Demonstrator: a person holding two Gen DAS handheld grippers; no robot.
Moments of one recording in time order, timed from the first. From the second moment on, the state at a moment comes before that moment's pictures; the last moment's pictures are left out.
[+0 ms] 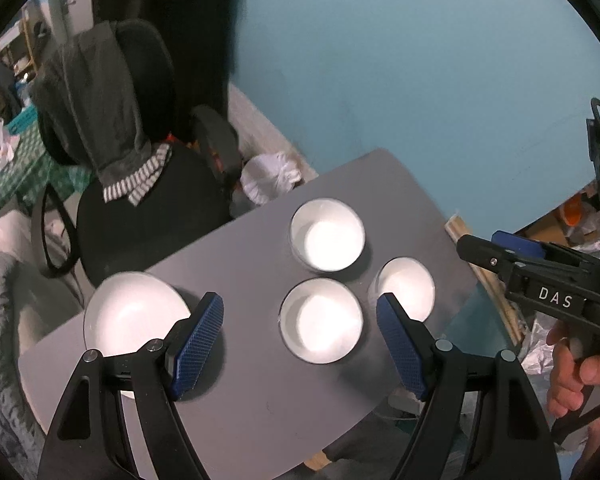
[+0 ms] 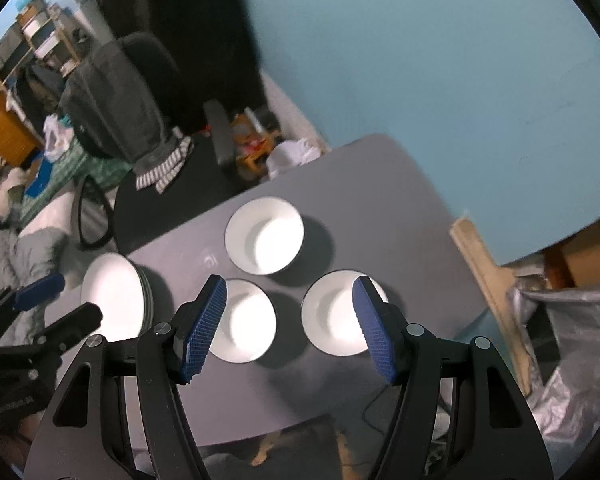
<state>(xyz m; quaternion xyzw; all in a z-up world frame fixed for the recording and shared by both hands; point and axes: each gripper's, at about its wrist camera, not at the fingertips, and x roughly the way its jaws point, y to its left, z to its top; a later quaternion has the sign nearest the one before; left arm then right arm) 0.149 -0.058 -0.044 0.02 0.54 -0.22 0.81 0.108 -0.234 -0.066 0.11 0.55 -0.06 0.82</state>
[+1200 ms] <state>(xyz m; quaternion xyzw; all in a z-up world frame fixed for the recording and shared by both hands) 0.158 -0.068 -0.208 -0.05 0.65 -0.10 0.75 0.165 -0.198 -0.234 0.00 0.68 0.19 0.71</state>
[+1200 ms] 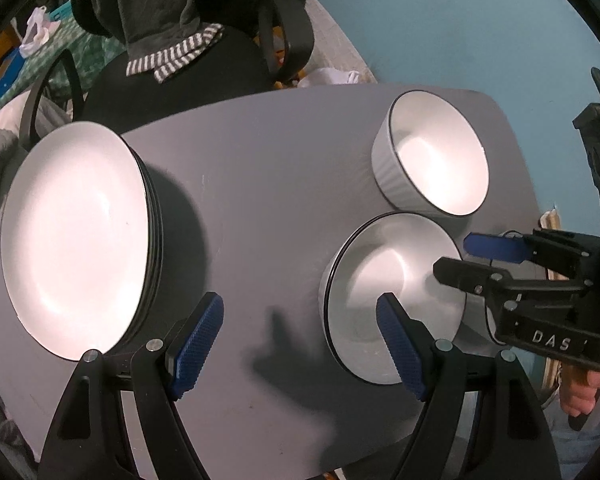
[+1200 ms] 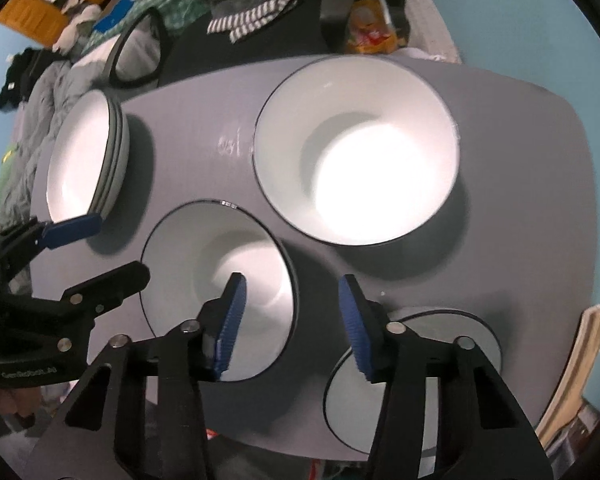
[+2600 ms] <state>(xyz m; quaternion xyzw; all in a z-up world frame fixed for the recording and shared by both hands) 0.145 -0.054 -0.257 -0.06 0.68 -0.11 0.72 0.164 -0.163 -0.274 0.06 0.72 0.15 0.67</state>
